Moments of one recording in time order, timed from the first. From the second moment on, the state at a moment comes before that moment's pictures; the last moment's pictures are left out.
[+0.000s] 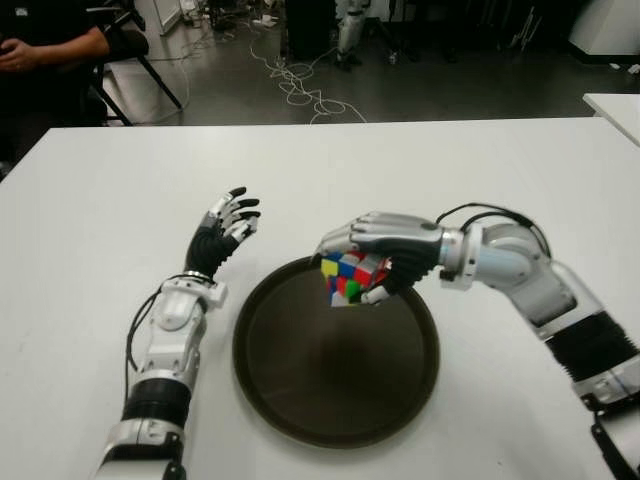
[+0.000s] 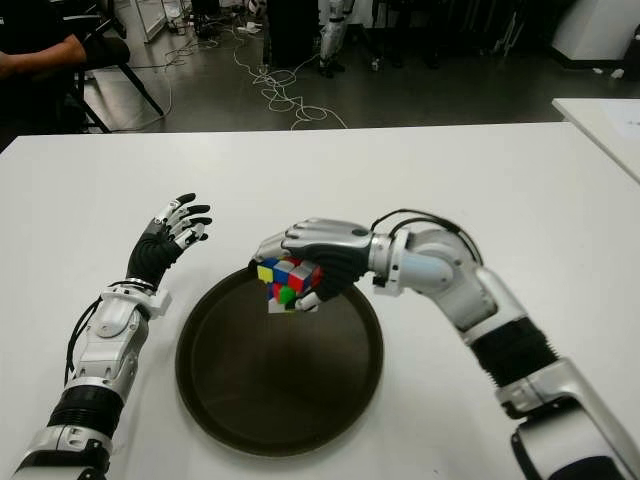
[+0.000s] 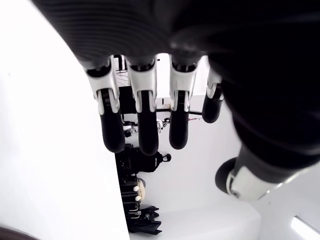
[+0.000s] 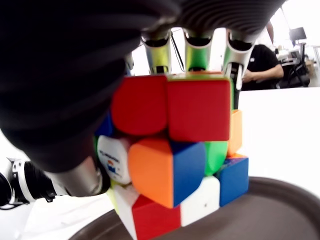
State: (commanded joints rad) left arm -0.33 0.09 0.08 0.59 -0.08 -0.33 -0.20; right arm -0.53 -0.43 0.44 0.23 -0.27 -0.64 0.60
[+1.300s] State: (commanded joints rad) left arm -0.33 0.09 0.09 0.60 -0.11 -0.34 -0.23; right arm -0.47 -0.33 0.43 0.36 -0.07 -0.68 0.72
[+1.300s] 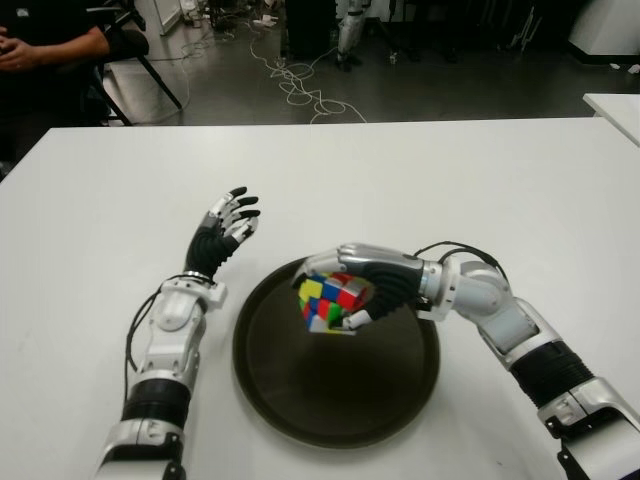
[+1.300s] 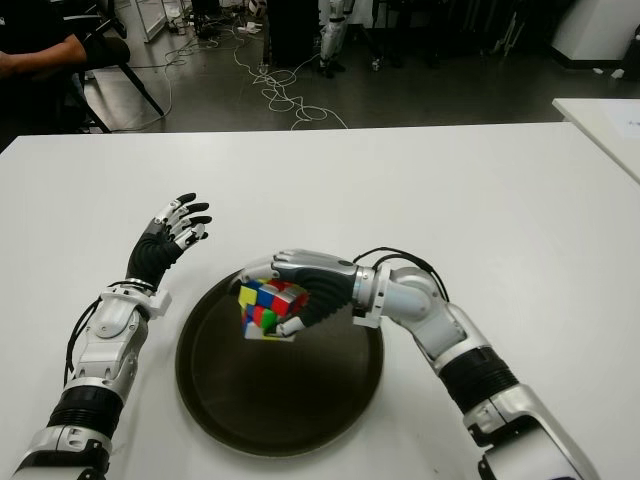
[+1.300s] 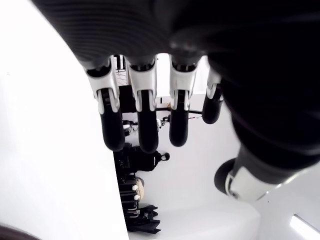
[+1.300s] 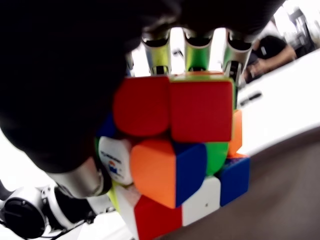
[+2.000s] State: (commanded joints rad) left arm -0.32 0.09 0.09 0.56 -0.11 -0.31 -0.23; right arm -0.49 -0.32 0.38 0.36 0.03 -0.60 0.86
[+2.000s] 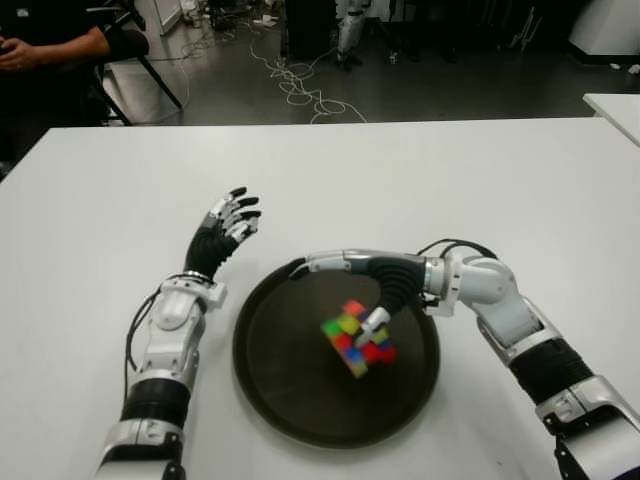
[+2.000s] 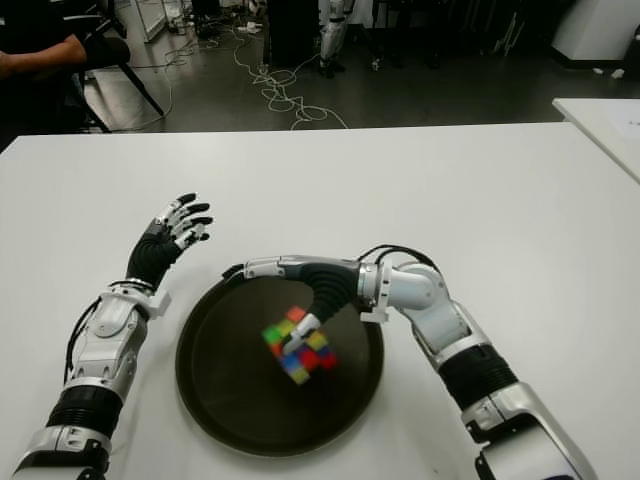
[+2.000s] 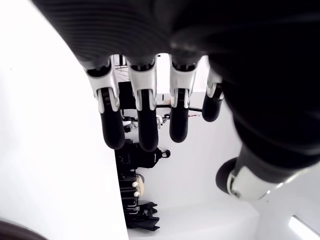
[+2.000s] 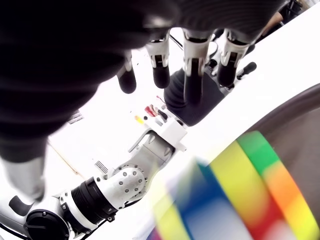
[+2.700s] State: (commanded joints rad) left arm -0.32 0.09 0.08 0.54 -0.09 -0.29 -0.20; right arm -0.56 -0.40 0.21 0.24 0.26 -0.39 1.00
